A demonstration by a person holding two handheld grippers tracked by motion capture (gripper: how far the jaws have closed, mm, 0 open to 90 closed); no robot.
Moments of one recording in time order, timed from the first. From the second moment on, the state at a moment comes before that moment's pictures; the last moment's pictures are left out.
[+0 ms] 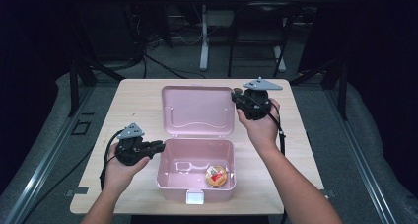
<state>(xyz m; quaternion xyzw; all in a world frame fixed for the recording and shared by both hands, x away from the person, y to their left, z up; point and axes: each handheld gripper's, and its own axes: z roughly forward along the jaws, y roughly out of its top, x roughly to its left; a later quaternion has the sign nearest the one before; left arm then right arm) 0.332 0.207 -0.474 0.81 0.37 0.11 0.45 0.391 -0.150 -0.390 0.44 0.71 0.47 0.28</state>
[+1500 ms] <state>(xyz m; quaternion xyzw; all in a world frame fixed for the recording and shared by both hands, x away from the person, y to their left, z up) 0.381 0.202 -0.418 0.77 0.39 0.19 0.46 0.382 -0.152 -0.392 0.42 0.70 0.50 0.29</state>
